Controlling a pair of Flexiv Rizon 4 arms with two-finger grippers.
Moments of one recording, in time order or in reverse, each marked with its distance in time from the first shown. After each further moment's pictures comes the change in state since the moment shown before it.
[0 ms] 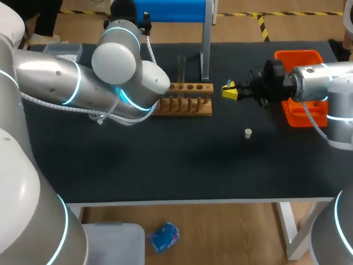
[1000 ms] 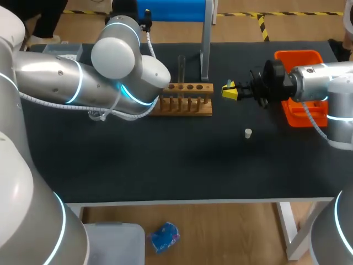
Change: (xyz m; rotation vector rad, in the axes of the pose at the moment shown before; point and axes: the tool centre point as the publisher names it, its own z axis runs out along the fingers) left arm 0.003 -0.004 0.014 -0.005 0.016 0.019; right arm 0.000 0.000 0.000 0.000 0.000 0.000
